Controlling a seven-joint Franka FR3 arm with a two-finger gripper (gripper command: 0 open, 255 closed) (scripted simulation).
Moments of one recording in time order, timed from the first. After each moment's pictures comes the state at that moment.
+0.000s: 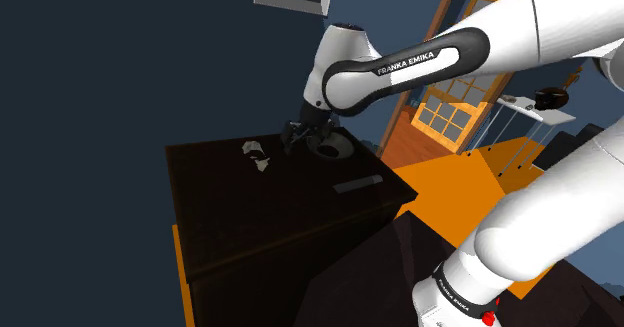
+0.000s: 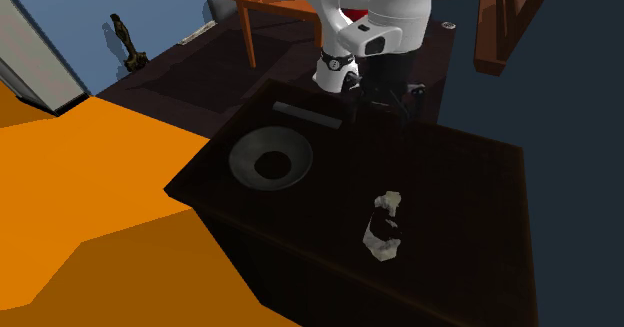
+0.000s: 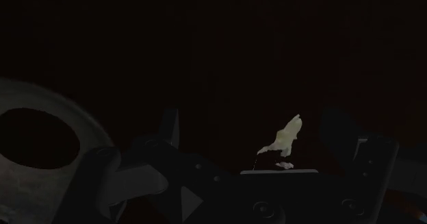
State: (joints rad) arm -0.02 -0.18 0.33 -2.38 0.07 2.34 0.37
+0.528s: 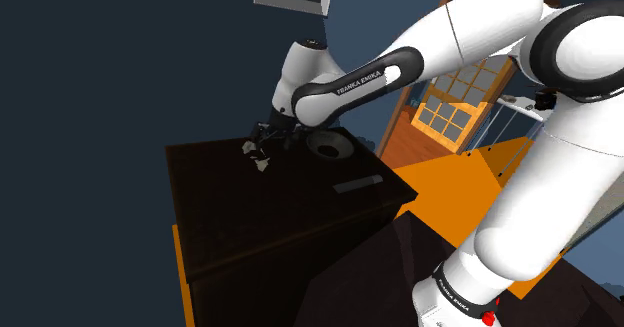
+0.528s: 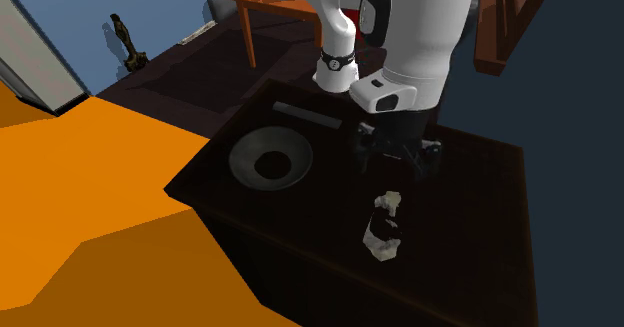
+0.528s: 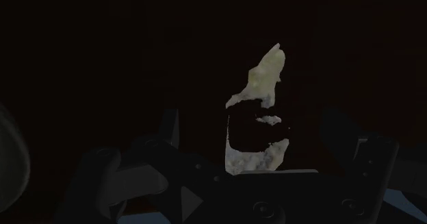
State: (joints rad) arm -0.02 0.13 0.36 -2.19 -0.15 2.52 0.66
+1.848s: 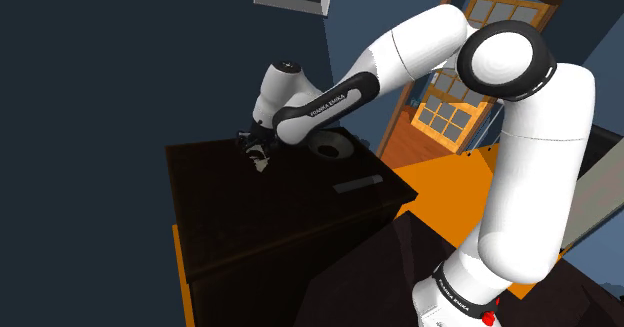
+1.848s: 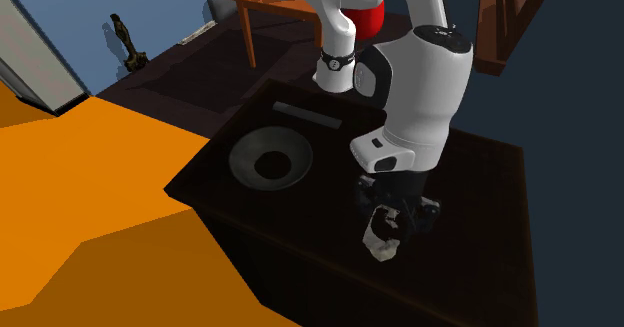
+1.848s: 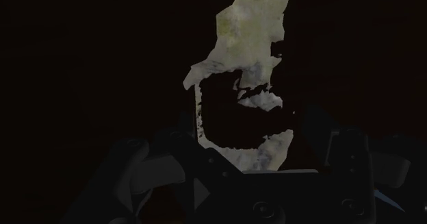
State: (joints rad) arm 0.06 0.40 0.28 -2.00 -0.35 2.64 0.87
